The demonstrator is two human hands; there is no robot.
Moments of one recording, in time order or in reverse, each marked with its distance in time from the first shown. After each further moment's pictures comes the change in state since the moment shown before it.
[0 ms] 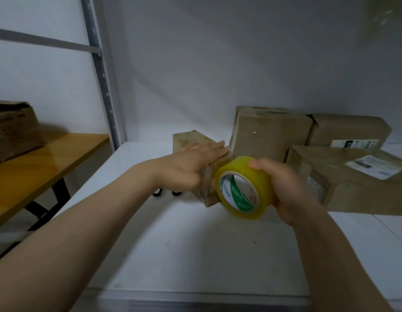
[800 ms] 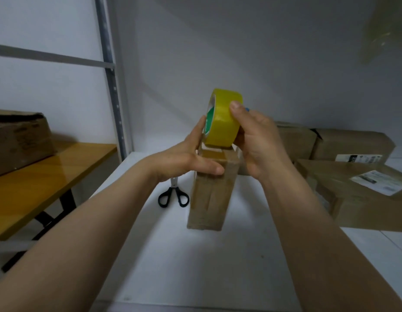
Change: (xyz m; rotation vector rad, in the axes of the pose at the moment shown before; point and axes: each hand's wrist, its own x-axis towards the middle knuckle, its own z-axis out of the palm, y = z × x) left_hand -0.001 -0.022 -0.023 -0.861 0.206 0.050; right_hand 0.031 -0.088 0.071 0.231 -0.013 -0.348
